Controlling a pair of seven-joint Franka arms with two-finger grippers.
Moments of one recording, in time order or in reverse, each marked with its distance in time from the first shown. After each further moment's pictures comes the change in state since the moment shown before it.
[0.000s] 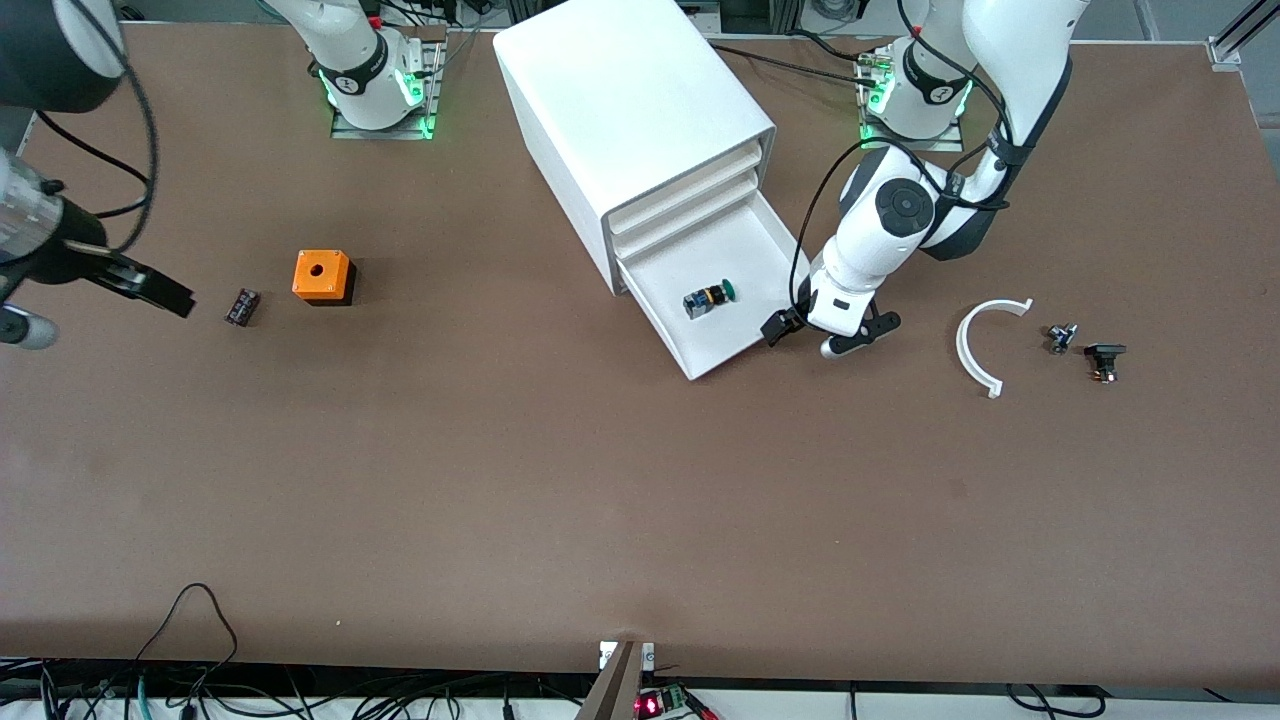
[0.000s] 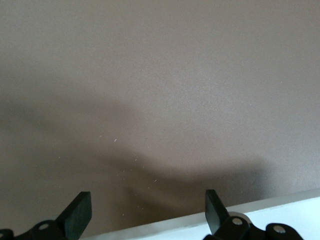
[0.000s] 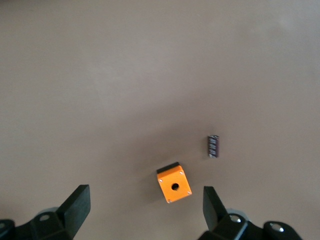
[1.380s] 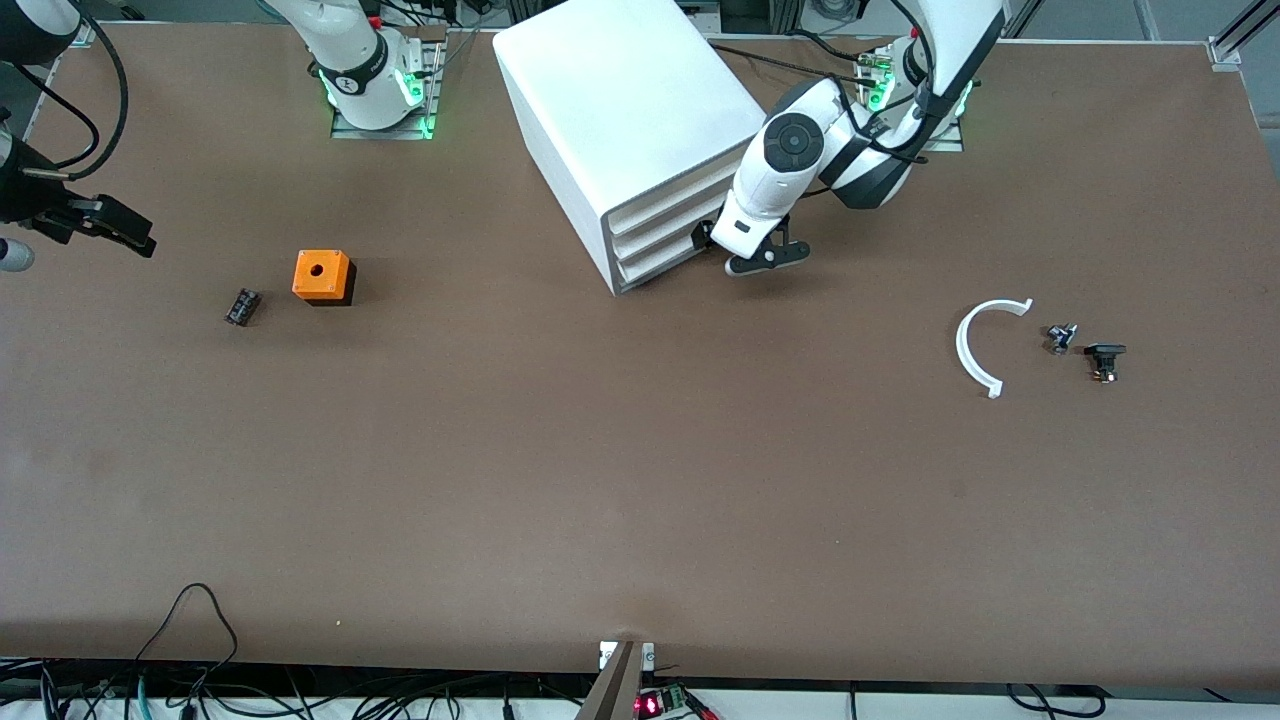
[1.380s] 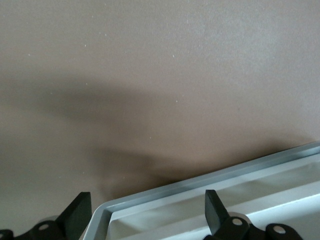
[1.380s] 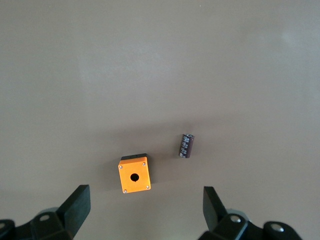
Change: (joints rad) left arm -0.018 -0.061 -0.272 -0.035 0.000 -0.254 -0.087; right arm 0.008 -0.237 -0.130 -0.357 0.028 0.177 -0.346
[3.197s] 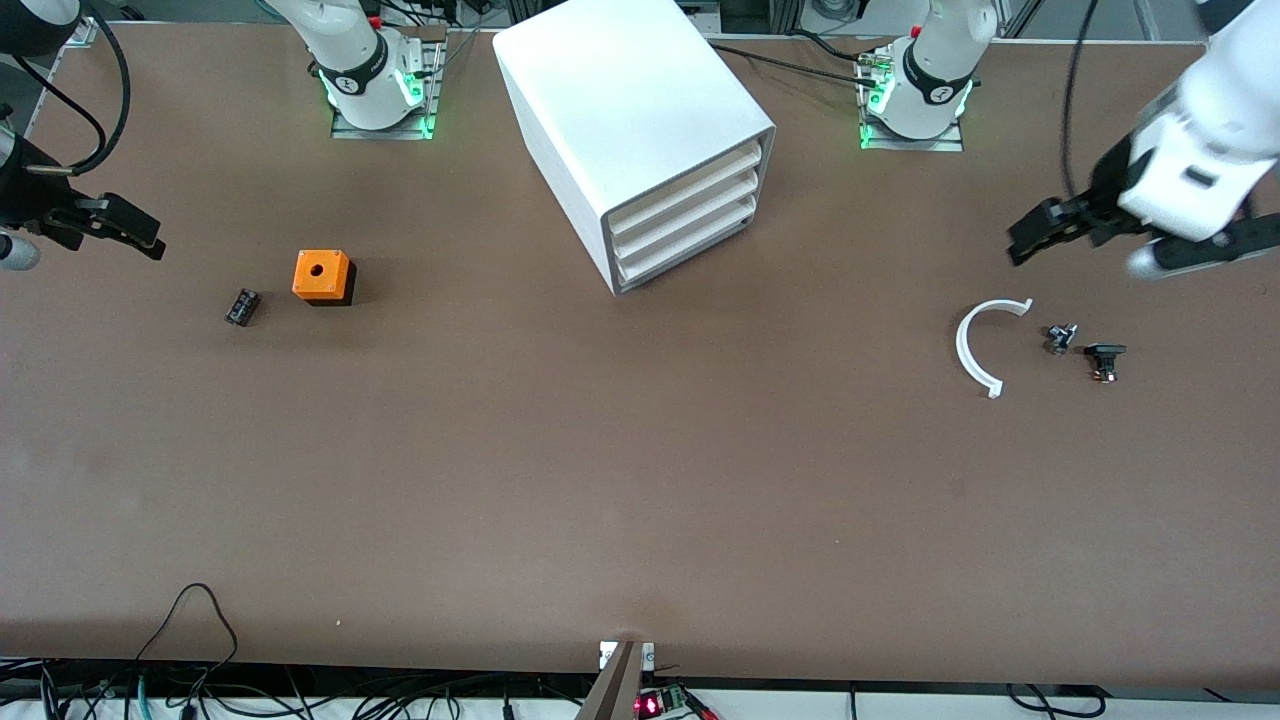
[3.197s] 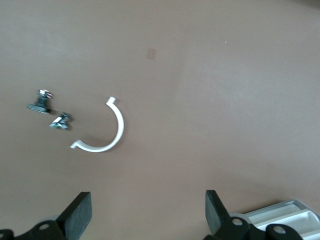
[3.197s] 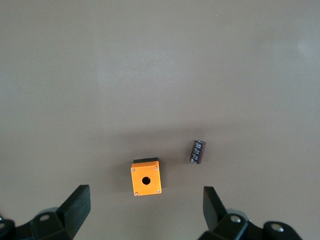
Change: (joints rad) left arm 0.235 -0.329 0.426 0.670 0.000 -0.886 0.659; right arm 0.002 0.002 0.014 0.020 0.038 0.001 -0.026
